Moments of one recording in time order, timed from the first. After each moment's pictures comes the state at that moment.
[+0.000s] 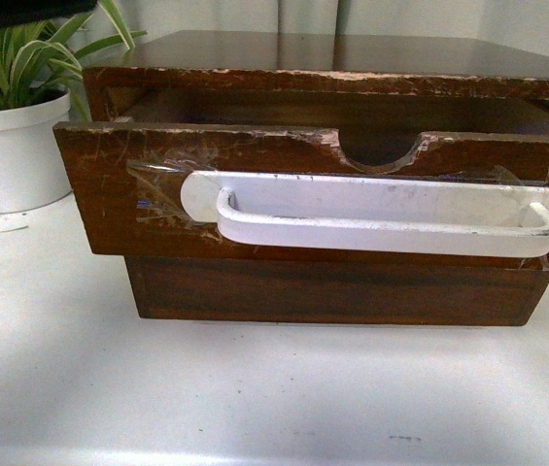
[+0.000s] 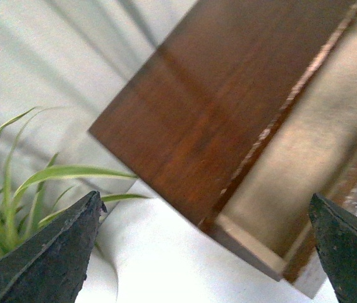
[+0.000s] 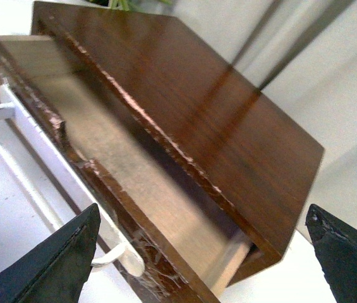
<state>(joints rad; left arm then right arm) -0.15 1.10 0.85 0.02 0.35 0.76 0.09 0.86 0.68 0.01 -0.45 -0.59</state>
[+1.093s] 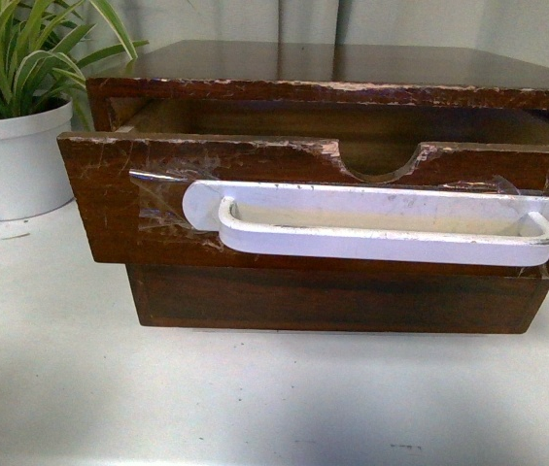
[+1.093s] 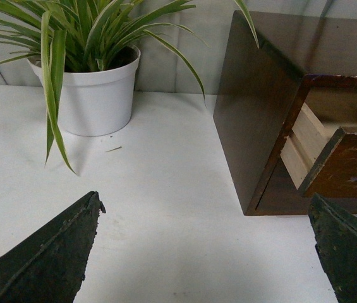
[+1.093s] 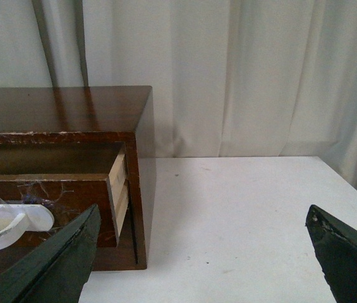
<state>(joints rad) 0.06 0.40 0.26 0.03 0.10 -0.01 -0.15 0.16 0.15 0.12 -0.15 0.01</state>
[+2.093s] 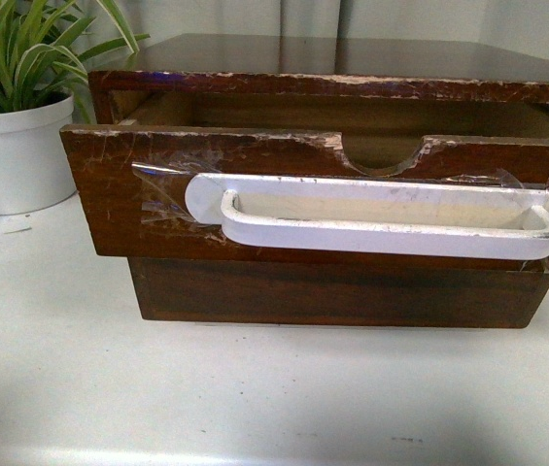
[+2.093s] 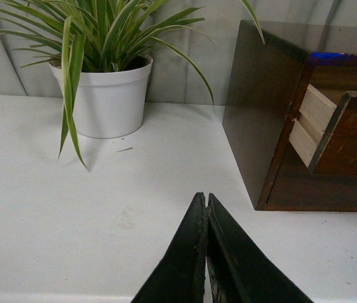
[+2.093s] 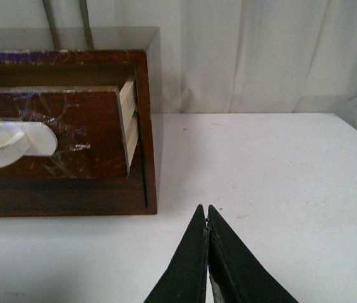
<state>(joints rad) 0.00 0.03 0.04 0.00 0.00 0.00 0.00 0.01 0.01 0.00 0.00 0.00</state>
